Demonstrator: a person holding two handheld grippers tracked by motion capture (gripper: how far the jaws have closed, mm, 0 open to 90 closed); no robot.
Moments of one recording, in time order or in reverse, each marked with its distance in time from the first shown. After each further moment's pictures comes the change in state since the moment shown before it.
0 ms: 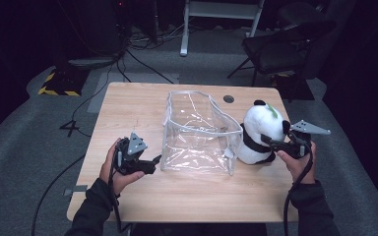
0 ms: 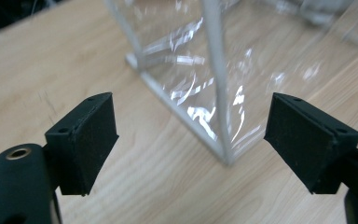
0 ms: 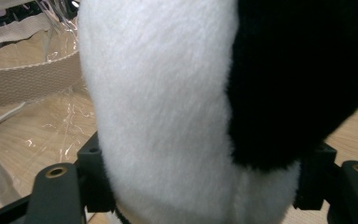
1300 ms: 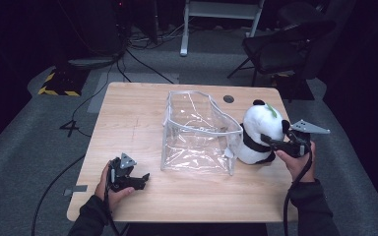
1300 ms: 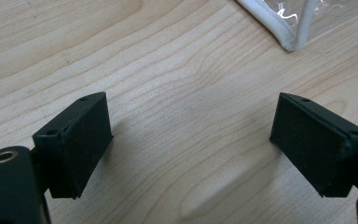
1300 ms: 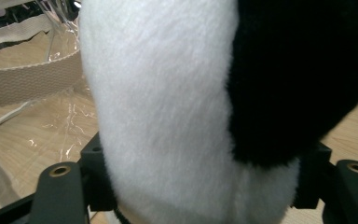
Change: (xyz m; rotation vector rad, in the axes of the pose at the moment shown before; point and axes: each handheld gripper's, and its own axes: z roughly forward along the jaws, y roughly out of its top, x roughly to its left) left arm 0.015 -0.084 0.036 0.122 -0.007 -0.152; right arm -0.002 -0.001 0.002 -0.005 0.017 0.001
